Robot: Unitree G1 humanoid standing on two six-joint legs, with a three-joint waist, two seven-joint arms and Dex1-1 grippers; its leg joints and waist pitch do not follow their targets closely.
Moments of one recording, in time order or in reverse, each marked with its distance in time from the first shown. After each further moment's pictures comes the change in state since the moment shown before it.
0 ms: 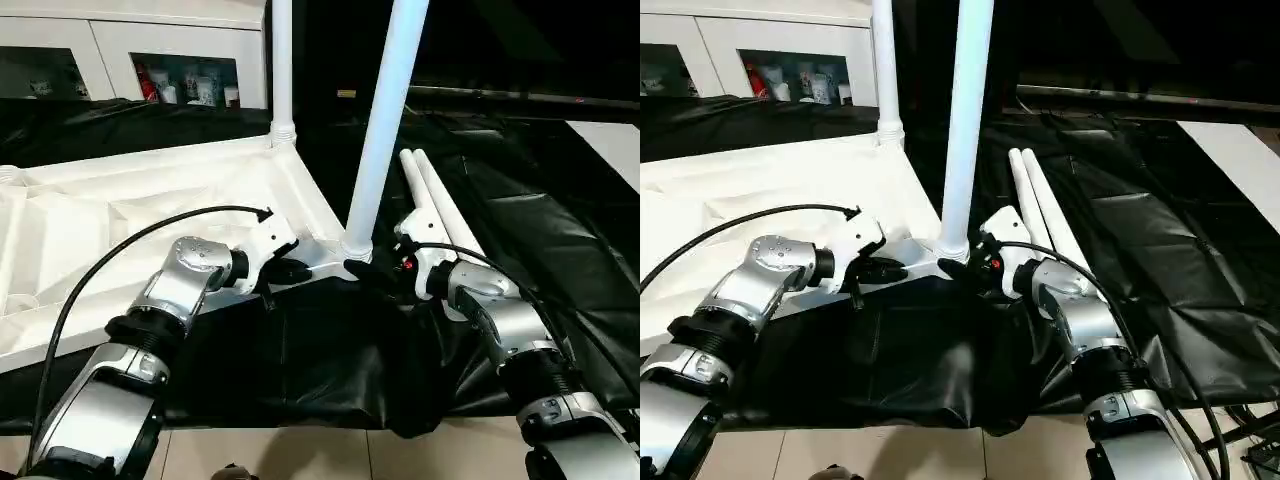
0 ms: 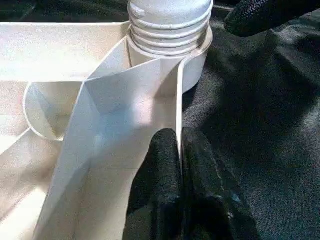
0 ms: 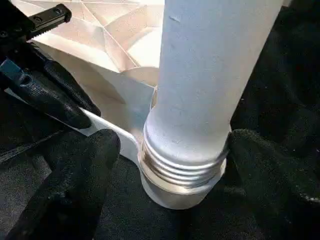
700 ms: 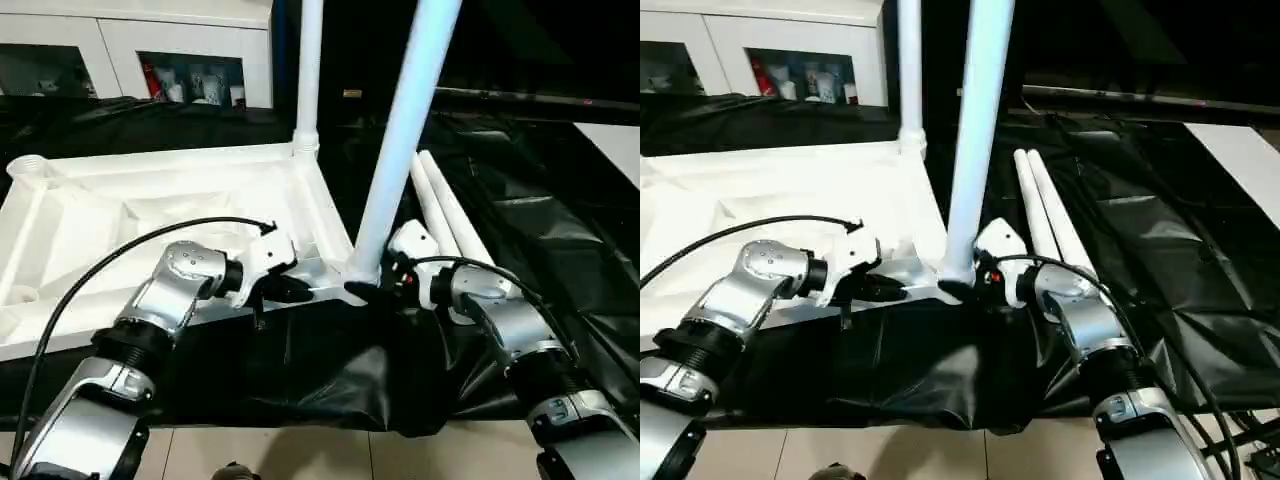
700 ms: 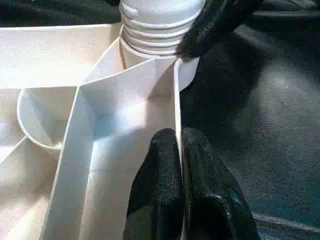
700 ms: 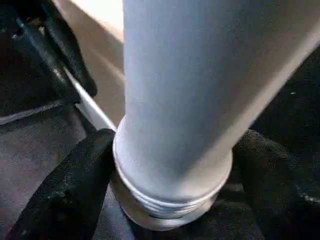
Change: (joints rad) left arm 0.077 0.054 -0.043 -0.133 -0.014 -0.051 -0.160; right arm -0.001 -0.055 0.078 0.021 -0.054 -0.050 0.135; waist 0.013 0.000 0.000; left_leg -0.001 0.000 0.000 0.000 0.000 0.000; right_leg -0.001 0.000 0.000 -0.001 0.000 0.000
